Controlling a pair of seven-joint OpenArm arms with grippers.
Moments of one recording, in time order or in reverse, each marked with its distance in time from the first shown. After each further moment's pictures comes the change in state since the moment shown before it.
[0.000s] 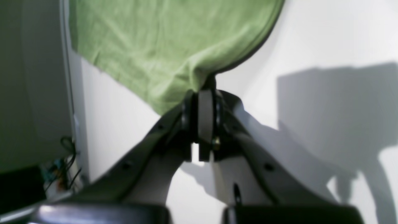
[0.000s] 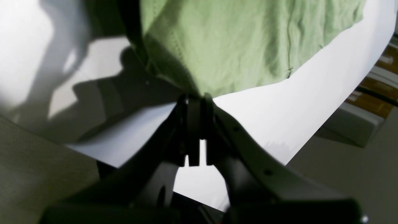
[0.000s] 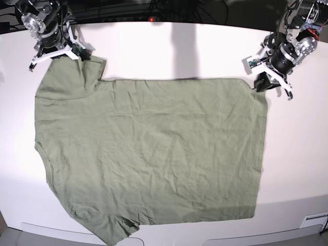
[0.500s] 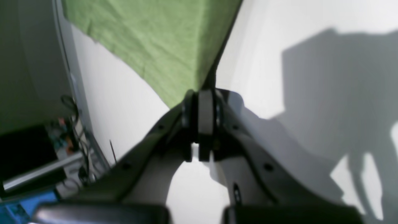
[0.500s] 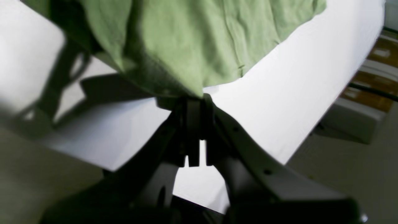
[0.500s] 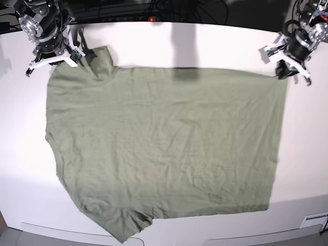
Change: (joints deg) left arm 10.3 -3.5 -8.9 2.8 0.5 2.1 2.2; right arm -0.7 0.2 2.1 6.5 3.0 0.3 -2.7
